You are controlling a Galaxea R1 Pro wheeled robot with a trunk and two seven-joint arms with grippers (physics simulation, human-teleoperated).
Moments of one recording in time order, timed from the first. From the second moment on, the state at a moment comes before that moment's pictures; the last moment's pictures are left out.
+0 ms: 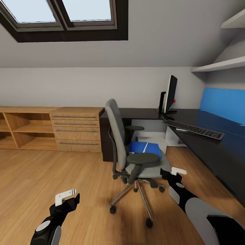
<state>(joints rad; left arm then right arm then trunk) -0.05 -0.13 0.17 -1.54 0.07 0.46 0.11 -0.84 -0.05 -0.03 -0.16 -0.20 -0.26 -0.12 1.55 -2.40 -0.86</state>
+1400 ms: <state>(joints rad) -0.05 -0.12 0.17 -1.54 0.07 0.45 0.11 -0.84 -0.18 -0.09 -0.16 -0.58 -0.06 -0.05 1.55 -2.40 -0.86</state>
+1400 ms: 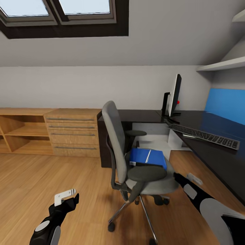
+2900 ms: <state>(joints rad) -0.05 -0.13 0.17 -1.58 0.07 0.46 0.11 -0.84 -0.25 -0.09 -0.16 -0.77 0.10 -0.04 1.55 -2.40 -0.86</state>
